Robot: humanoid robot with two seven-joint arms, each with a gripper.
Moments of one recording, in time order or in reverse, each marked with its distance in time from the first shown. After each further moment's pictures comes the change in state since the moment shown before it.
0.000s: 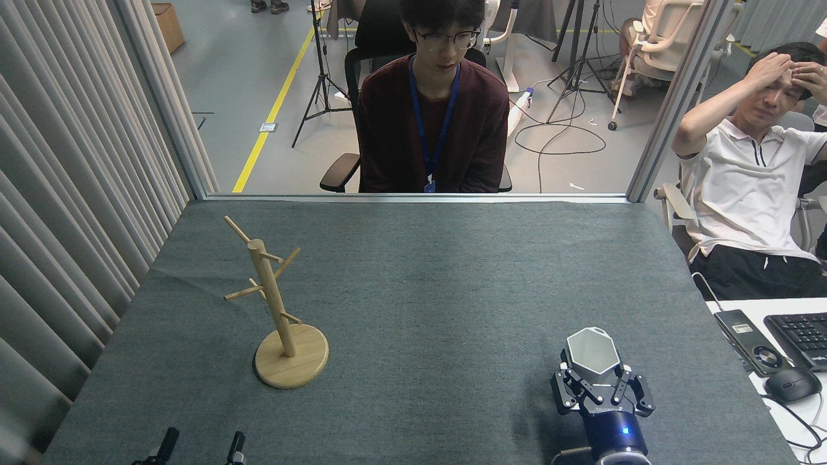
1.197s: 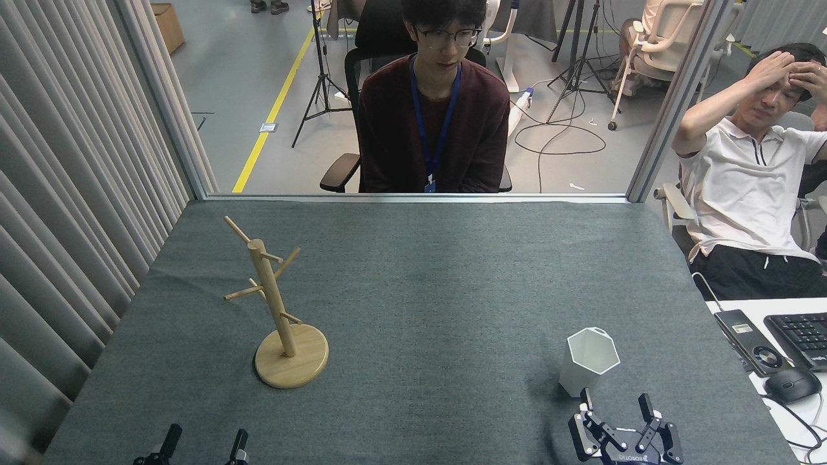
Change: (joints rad) left arm 0.001 0.000 -0.007 -0.016 -0.002 -0.006 -0.001; right arm 0.226 0.023 -0.076 -0.242 0.001 -0.002 0.004
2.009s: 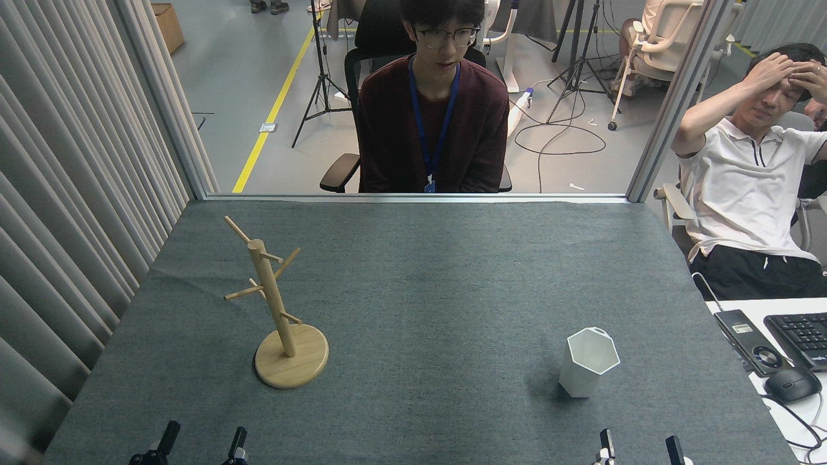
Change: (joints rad) left arm 0.008 0.004 -0.001 -0.030 -0.002 -0.002 0.000; right arm 0.297 0.041 -0.032 -0.362 -0.004 -0.006 -0.015
